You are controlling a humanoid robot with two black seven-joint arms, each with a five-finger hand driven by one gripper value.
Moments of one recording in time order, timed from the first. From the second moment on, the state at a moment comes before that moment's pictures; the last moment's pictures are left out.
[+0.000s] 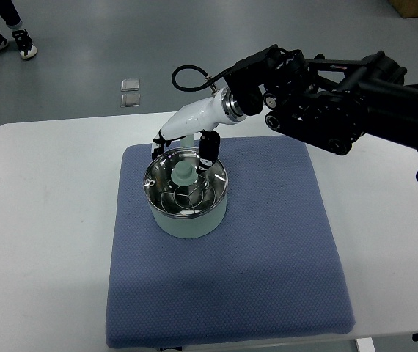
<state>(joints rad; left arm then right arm) 0.01 0.00 -0.08 -0.15 0.00 -0.02 0.09 1.43 -0.08 0.02 0.82 -1.54 0.43 0.38</state>
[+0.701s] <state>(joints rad) 0.01 0.00 -0.08 -0.15 0.00 -0.02 0.09 1.40 -0.12 0.02 0.87 -1.54 0.39 0.38</state>
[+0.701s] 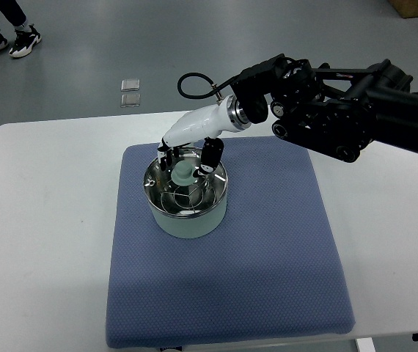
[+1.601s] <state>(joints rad) 0.01 0.00 -0.08 -0.15 0.00 -0.02 0.09 1.37 -0.14 0.03 0.87 -1.53 0.38 0.40</state>
